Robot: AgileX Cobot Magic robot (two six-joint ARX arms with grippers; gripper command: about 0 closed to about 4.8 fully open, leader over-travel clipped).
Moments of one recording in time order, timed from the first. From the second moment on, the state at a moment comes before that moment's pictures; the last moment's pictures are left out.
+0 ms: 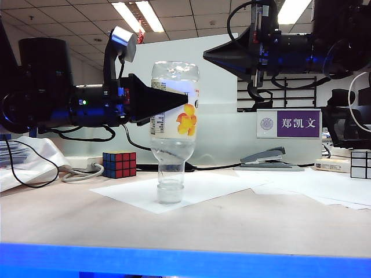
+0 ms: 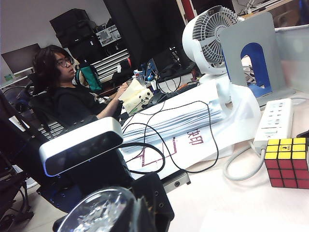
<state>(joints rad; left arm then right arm) -0.36 2.00 0.86 1.33 1.10 -0.12 0.24 1.78 0.95 1.06 -1.07 0.55</state>
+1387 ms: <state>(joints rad) -0.39 2.00 0.86 1.30 1.09 -0.11 0.24 1.78 0.95 1.06 -1.07 0.56</state>
